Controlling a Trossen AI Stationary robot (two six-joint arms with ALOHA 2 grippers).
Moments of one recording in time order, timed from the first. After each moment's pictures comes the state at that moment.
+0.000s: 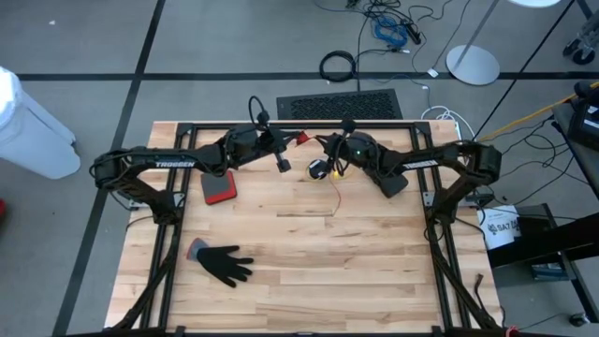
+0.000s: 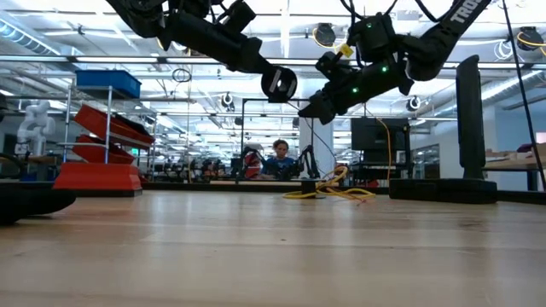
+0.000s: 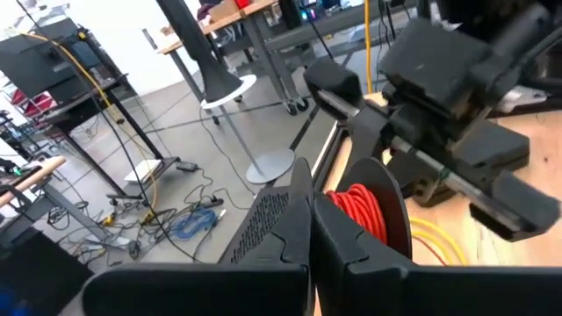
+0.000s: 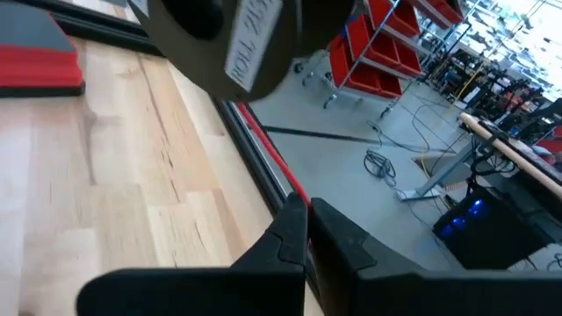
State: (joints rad) left arm 0.32 1.46 0.92 0.39 -0.17 0.40; right arm -0.40 1.59 0.74 0.62 0.29 -0.41
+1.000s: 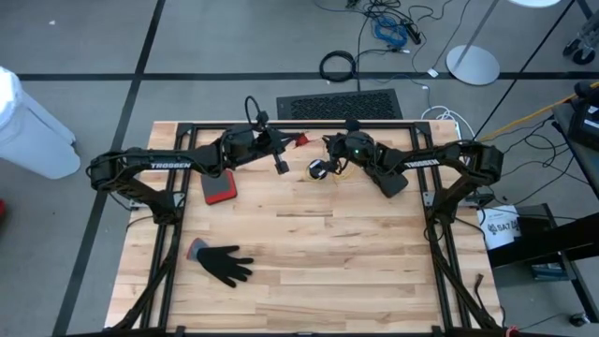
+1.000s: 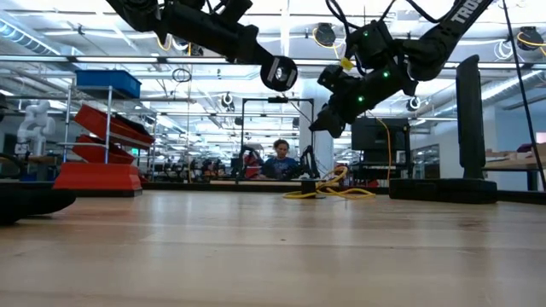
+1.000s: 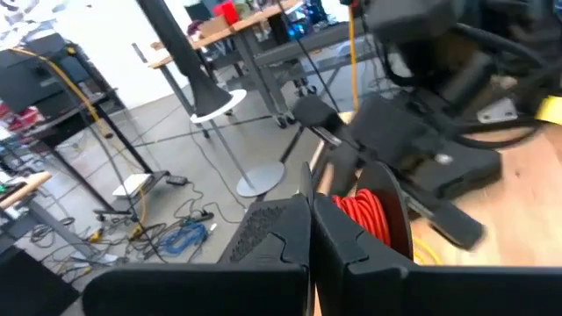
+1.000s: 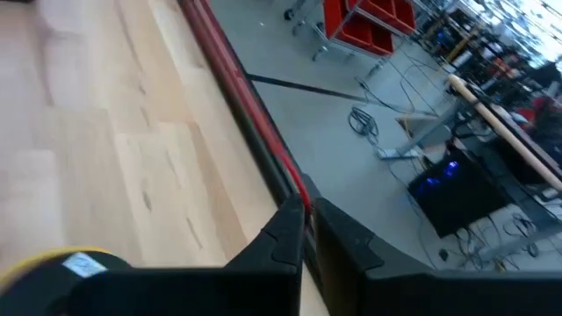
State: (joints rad) left arm 0.31 1.42 0.92 0.38 -0.14 0.40; right arm -0.40 1.58 0.74 0.49 0.35 -0.44
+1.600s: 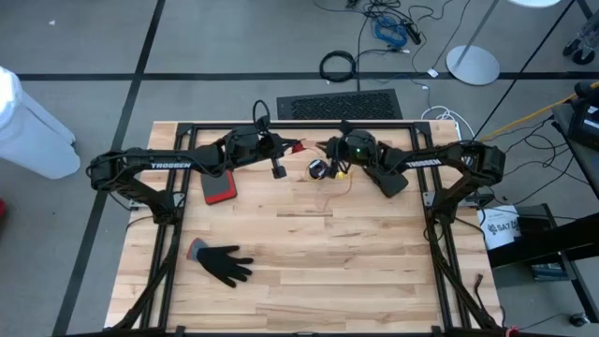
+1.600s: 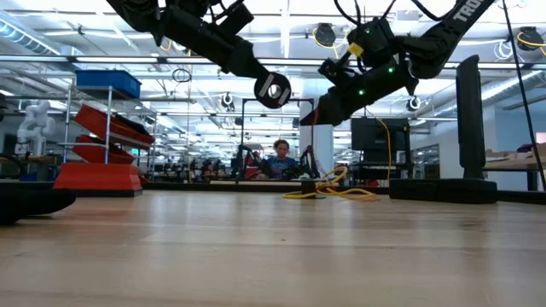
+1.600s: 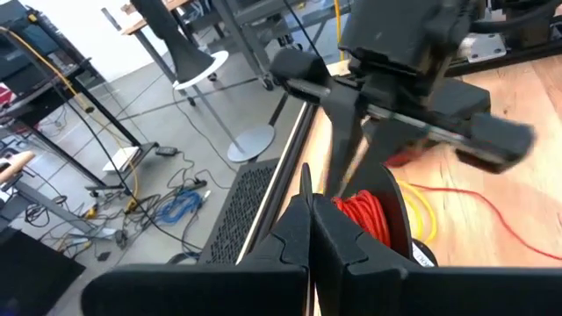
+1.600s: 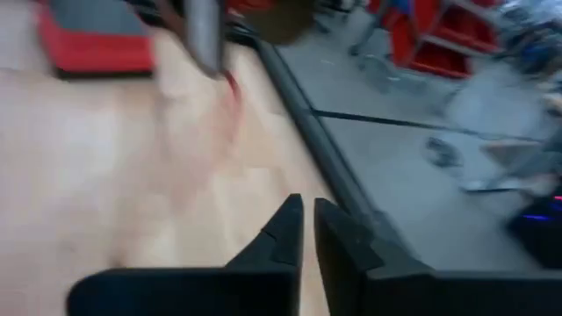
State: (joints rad) left arm 0.31 1.42 0.92 0.24 -0.14 0.43; right arm -0.41 1.56 0.74 0.49 0.12 -0.35
